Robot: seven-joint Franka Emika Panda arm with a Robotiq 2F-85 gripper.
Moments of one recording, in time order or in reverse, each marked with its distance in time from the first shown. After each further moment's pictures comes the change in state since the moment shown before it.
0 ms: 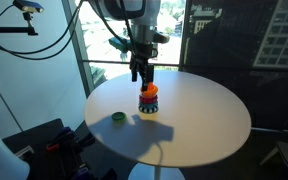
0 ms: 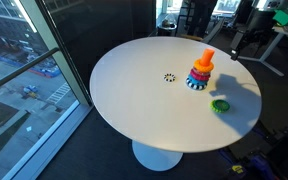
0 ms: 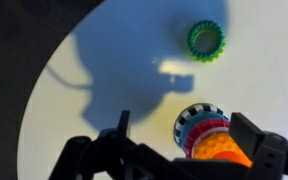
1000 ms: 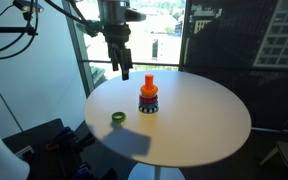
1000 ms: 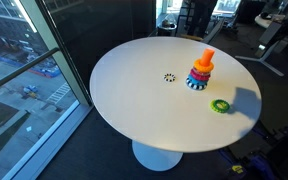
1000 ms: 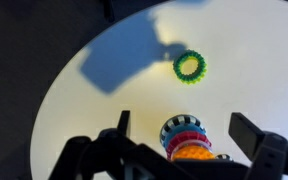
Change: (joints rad) arm 0.001 -0.360 0.021 -0.234 -0.017 -0.022 -0.021
